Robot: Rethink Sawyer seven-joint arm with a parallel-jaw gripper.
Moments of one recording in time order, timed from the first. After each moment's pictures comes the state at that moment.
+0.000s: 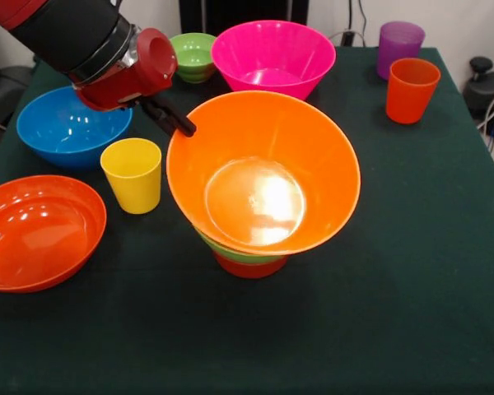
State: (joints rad) arm -1.05 -0.27 1.00 1.33 -0.44 1.17 1.86
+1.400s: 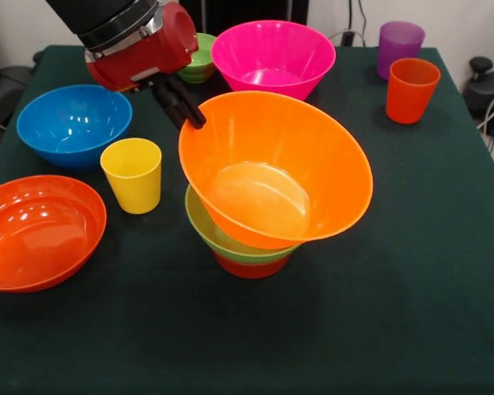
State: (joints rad) arm -1.07 -0.39 1.01 1.50 -0.47 0.93 1.86
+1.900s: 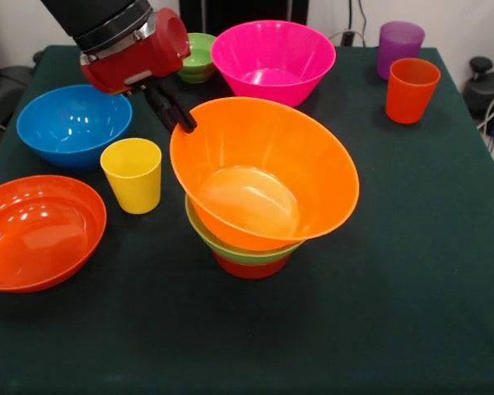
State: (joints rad) arm -1.10 -0.38 1.01 1.54 -0.50 0.88 1.86
